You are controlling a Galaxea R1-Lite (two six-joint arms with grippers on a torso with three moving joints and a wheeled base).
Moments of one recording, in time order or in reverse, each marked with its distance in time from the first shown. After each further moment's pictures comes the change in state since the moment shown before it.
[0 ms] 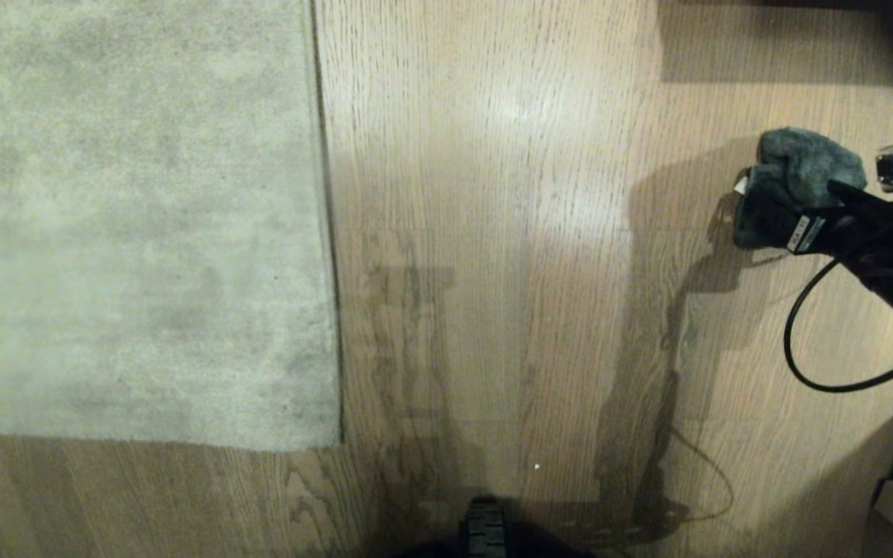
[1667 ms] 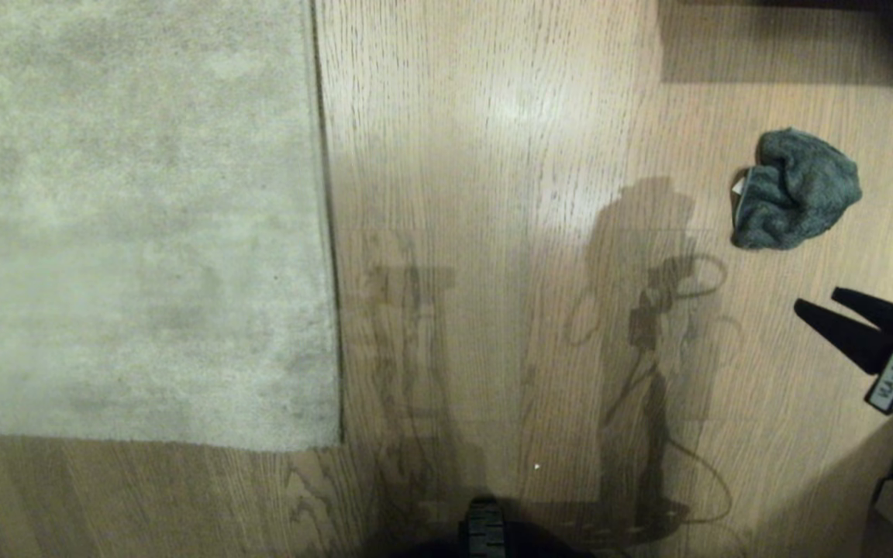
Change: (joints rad) left arm 0.000 0.000 0.000 0.000 0.000 0.000; right arm 0.270 -0.681 0.465 0.439 -0.013 0.030
